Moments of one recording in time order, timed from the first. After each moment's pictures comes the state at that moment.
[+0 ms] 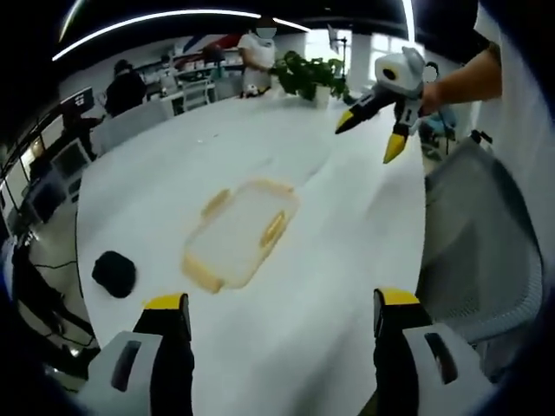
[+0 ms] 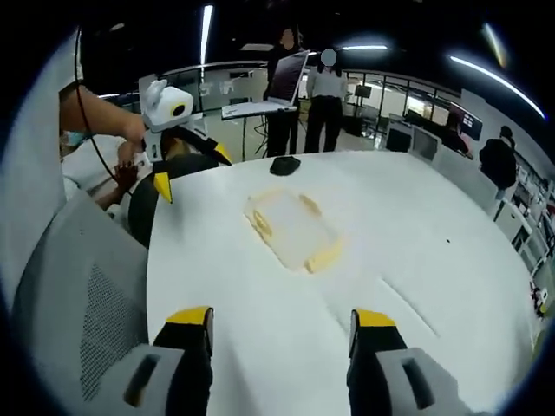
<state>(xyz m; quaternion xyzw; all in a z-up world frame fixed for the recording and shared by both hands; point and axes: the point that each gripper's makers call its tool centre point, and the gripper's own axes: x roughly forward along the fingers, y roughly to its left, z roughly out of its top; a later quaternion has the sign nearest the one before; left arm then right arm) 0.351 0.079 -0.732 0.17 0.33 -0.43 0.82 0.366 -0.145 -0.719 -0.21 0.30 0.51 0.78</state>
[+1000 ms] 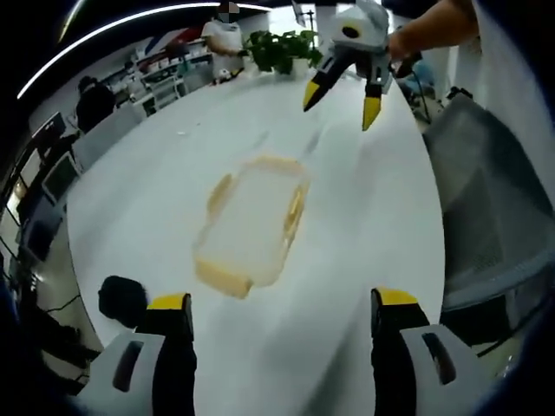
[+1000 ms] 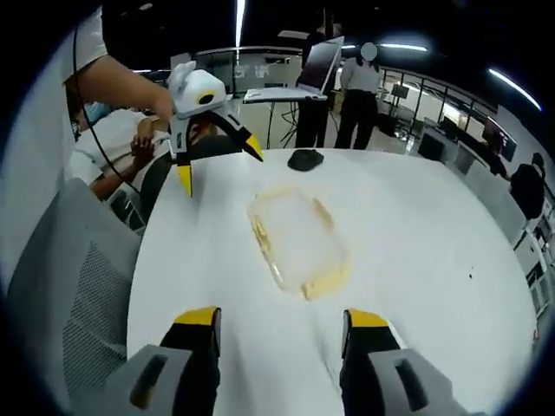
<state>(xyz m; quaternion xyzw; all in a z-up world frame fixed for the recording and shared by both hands) 0.385 0.091 -0.757 0.26 0.34 -0.47 0.77 0.400 -0.111 -0.733 -0.26 0.31 0.56 0.72</state>
